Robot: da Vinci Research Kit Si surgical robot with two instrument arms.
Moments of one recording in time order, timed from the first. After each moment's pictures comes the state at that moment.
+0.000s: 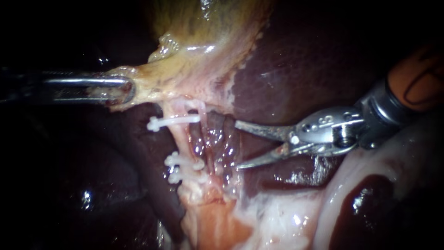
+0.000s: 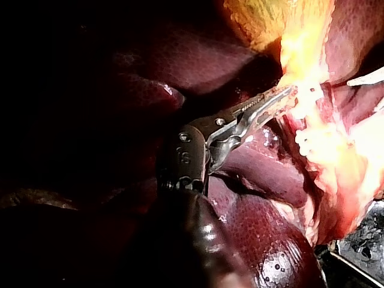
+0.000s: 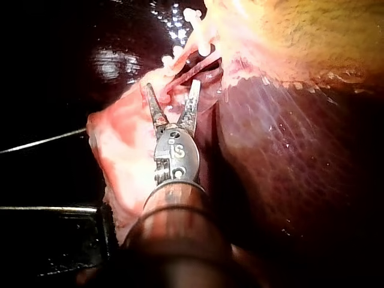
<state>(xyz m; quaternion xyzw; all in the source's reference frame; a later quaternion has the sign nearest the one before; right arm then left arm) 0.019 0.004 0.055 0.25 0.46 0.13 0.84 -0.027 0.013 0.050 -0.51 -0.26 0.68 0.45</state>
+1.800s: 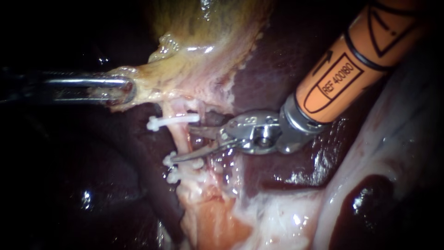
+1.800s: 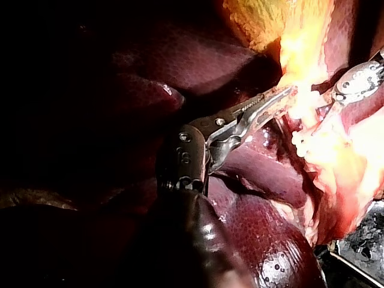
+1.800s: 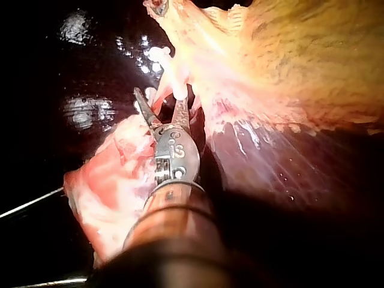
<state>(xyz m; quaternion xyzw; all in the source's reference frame) 0.029 0.003 0.064 0.32 0.45 0.14 0.82 -0.028 0.013 0.050 -0.51 -0.26 0.68 0.45</state>
